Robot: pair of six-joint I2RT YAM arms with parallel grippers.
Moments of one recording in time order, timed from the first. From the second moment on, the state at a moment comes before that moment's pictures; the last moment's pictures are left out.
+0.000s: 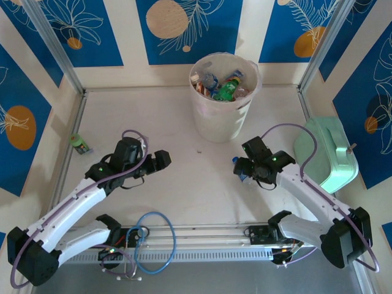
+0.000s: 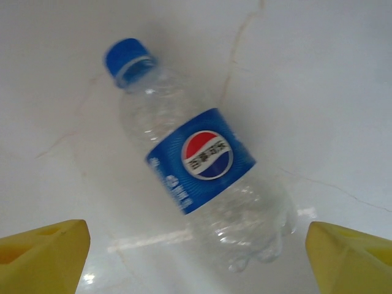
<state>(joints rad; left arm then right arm) -0.56 0.93 0.77 -0.57 0.18 -0.83 0.49 1.08 0.78 -0.94 0.16 0.74</state>
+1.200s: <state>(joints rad) -0.56 0.93 0.74 -0.54 0.18 -0.84 0.44 1.39 0.75 -0.80 0.05 0.71</state>
